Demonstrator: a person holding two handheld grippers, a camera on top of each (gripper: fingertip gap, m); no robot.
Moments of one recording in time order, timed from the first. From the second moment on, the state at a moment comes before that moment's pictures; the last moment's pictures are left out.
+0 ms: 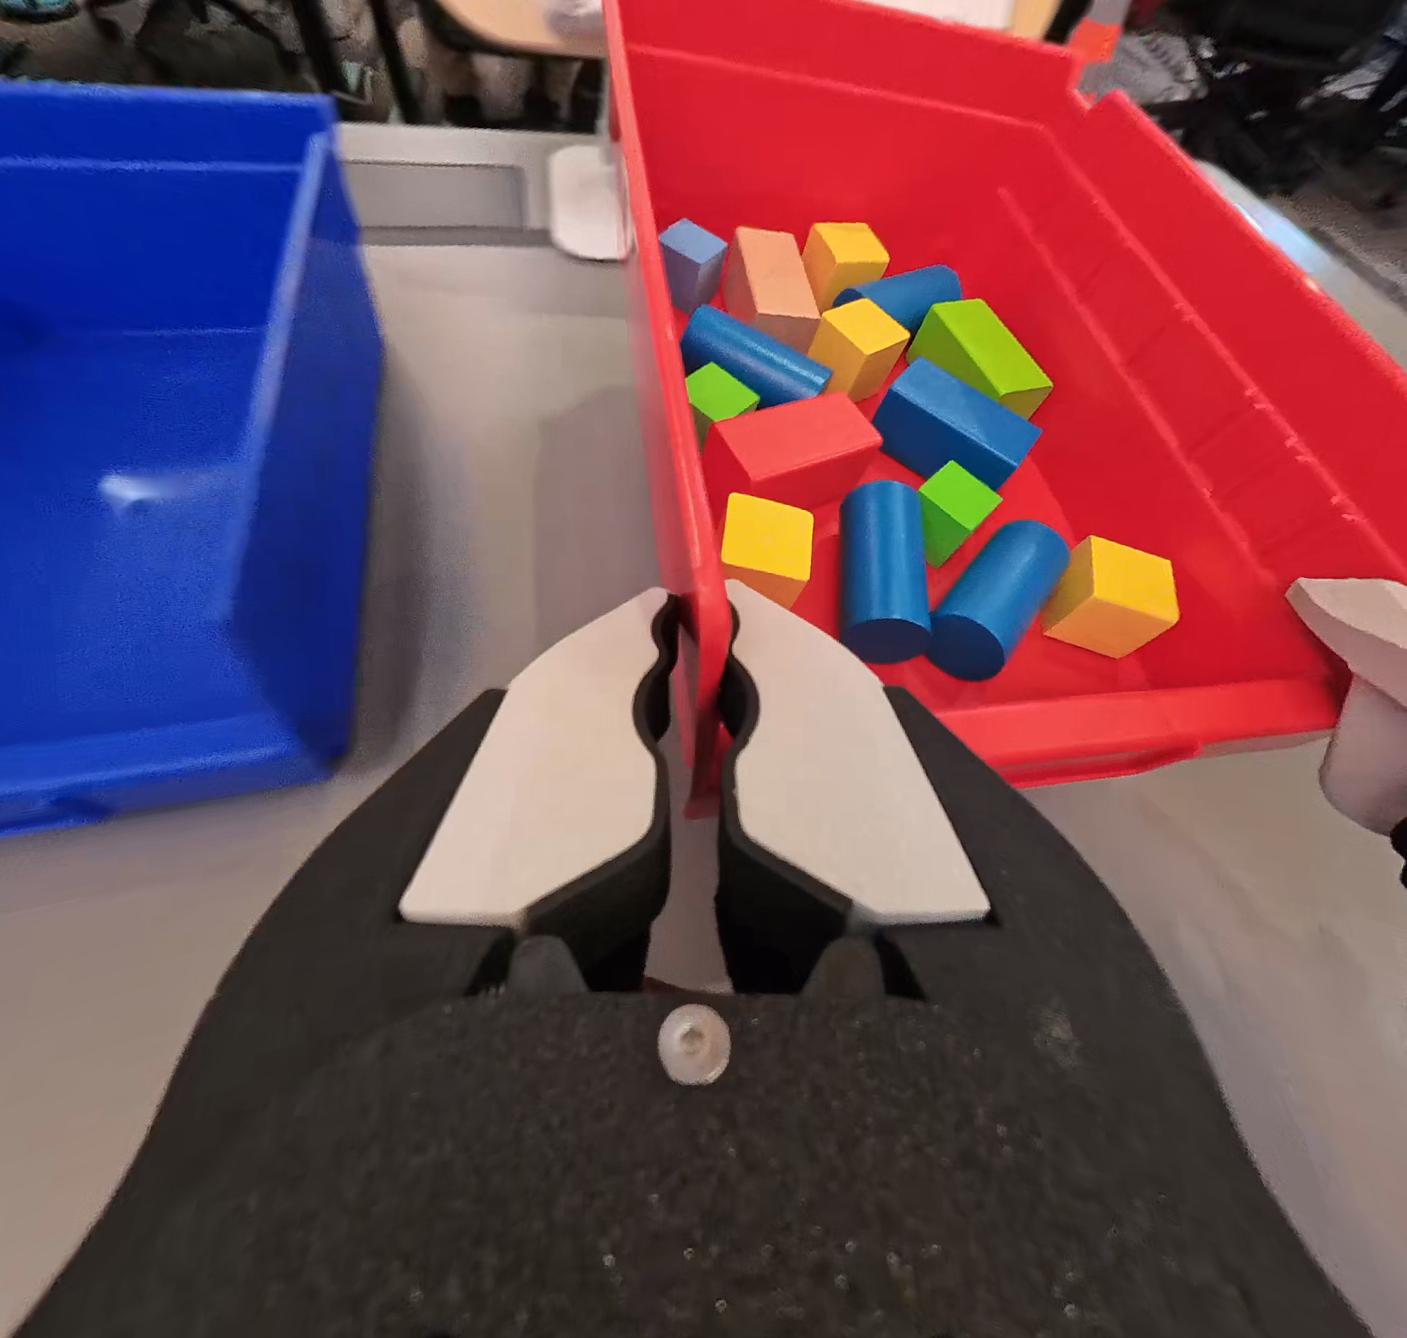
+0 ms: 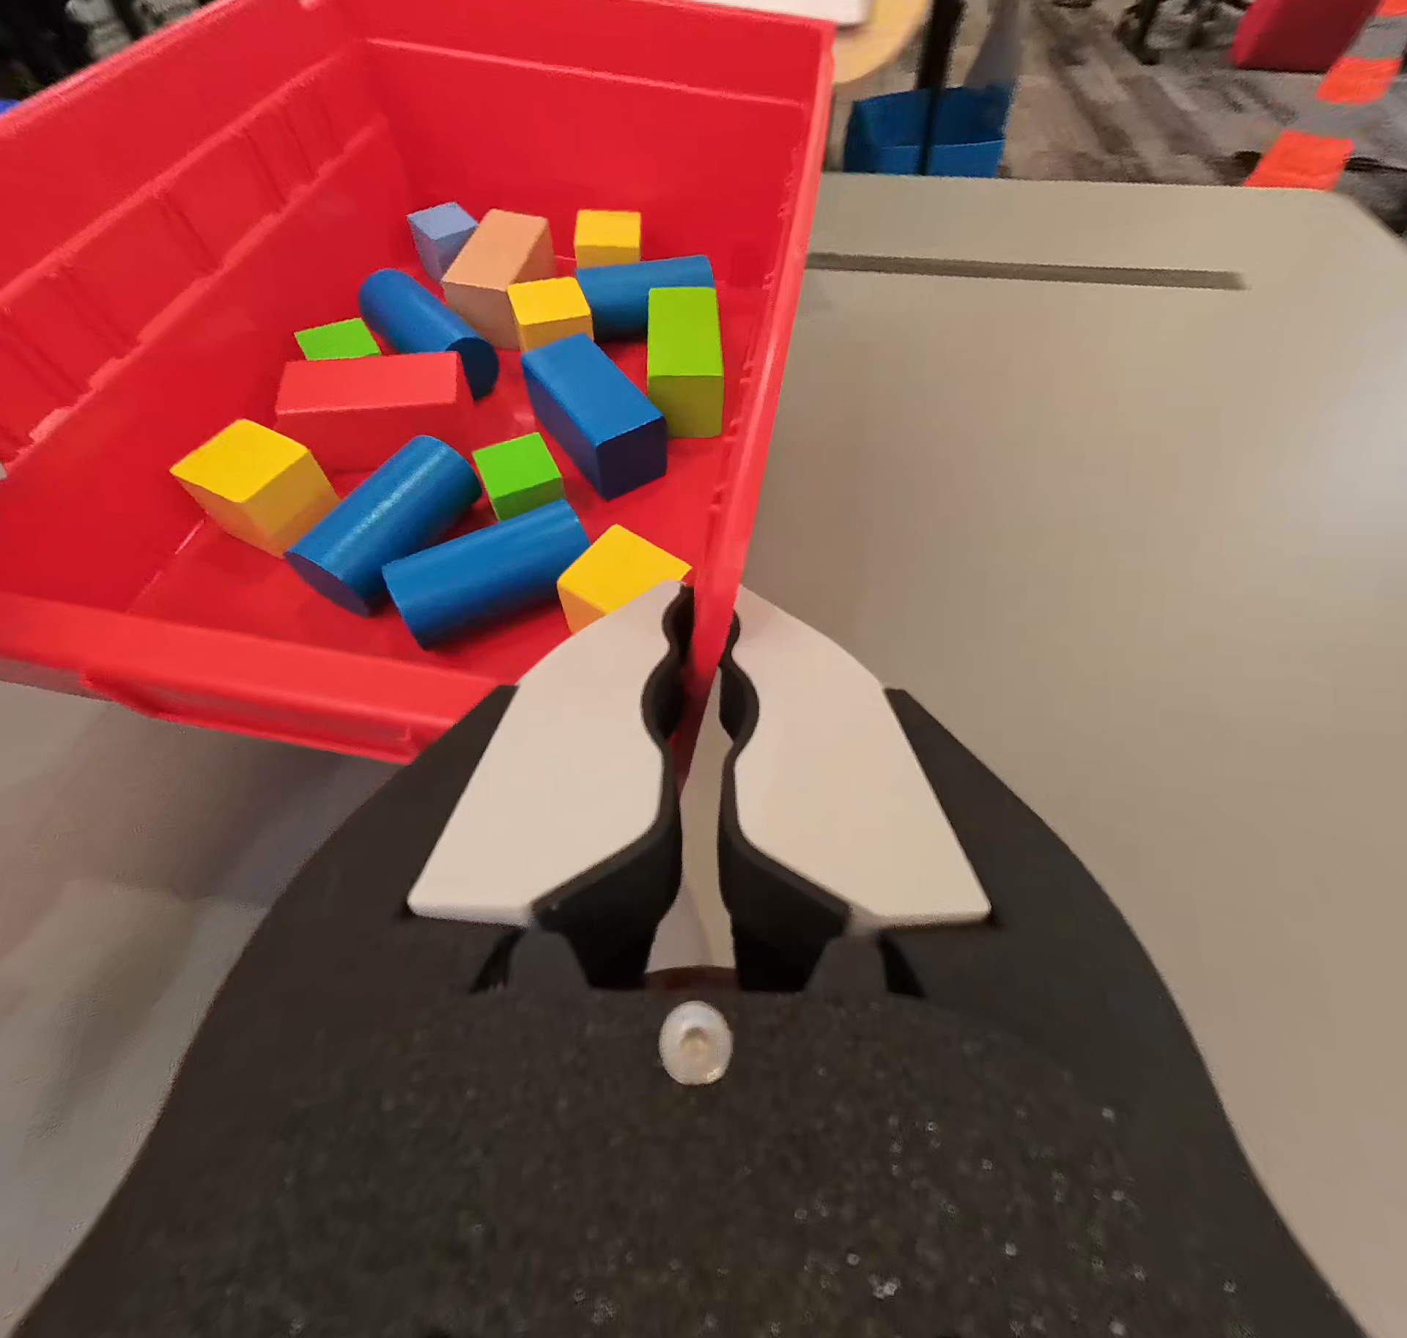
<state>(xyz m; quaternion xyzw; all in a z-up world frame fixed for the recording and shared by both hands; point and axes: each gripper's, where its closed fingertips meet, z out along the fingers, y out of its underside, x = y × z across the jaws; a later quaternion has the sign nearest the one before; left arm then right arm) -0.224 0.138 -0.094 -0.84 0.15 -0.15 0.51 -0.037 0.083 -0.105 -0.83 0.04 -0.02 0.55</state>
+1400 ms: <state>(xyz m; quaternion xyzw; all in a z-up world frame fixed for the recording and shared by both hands) -0.293 0.155 -0.141 -0.86 0.16 -0.18 0.46 -0.146 0.238 -0.143 -0.78 -0.63 -0.04 0.05</state>
